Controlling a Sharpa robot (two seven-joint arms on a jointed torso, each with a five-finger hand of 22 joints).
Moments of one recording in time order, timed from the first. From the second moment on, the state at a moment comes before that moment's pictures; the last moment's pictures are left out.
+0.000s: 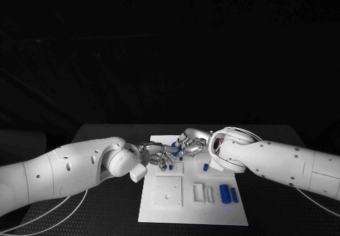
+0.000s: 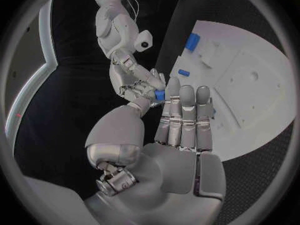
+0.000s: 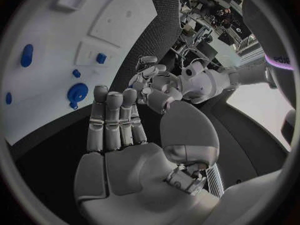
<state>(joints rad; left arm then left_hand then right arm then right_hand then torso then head) 1.22 -0.67 -0.17 1.38 -0.14 -0.04 -0.21 0.95 0.08 0.48 -0.06 0.08 1.01 0.10 0.25 0.77 1.21 0.01 0.47 0.51 1.08 -0.09 1.12 0.68 0.02 0.87 -0.11 0.76 1.31 1.21 -0.64 -0.10 1.43 -1.13 -0.12 -0.12 0.98 -0.08 0.85 -0.28 0.05 0.98 0.09 0.32 0.59 1.11 -0.01 1.01 0.75 1.14 -0.10 1.06 0.98 0.26 1.02 0.06 0.74 1.29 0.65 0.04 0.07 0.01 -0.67</state>
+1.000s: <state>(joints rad) 1.22 -0.67 -0.17 1.38 -0.14 -0.04 -0.21 0.95 0.08 0.49 -0.07 0.07 1.00 0.10 0.24 0.77 1.21 0.01 0.47 0.51 1.08 -0.09 1.12 0.68 0.02 0.87 -0.11 0.77 1.31 1.21 -0.64 -0.10 1.42 -1.10 -0.12 -0.11 0.97 -0.08 0.82 -0.25 0.05 1.01 0.08 0.33 0.58 1.12 -0.02 0.99 0.76 1.15 -0.10 1.05 0.98 0.25 1.02 0.06 0.72 1.29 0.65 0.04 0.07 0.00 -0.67</state>
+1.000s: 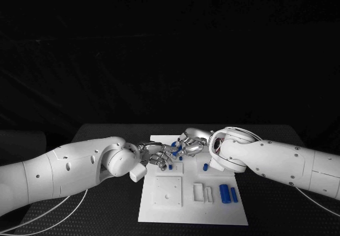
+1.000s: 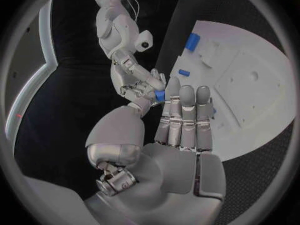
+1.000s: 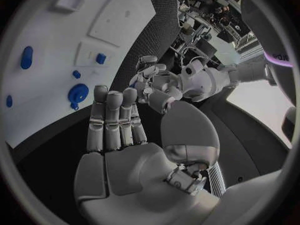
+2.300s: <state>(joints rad) 1.22 -0.69 -0.17 1.38 -0.15 -0.03 -0.20 0.81 -0.06 0.54 -0.17 0.06 0.90 0.14 0.19 0.73 1.17 0.04 0.47 0.50 1.07 -0.08 1.12 0.67 0.02 0.88 -0.12 0.77 1.31 1.21 -0.64 -0.10 1.40 -1.04 -0.10 -0.09 0.97 -0.01 0.73 -0.29 0.05 1.05 0.06 0.34 0.59 1.16 -0.04 0.99 0.80 1.18 -0.11 1.07 1.00 0.26 1.05 0.04 0.75 1.30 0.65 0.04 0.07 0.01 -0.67</state>
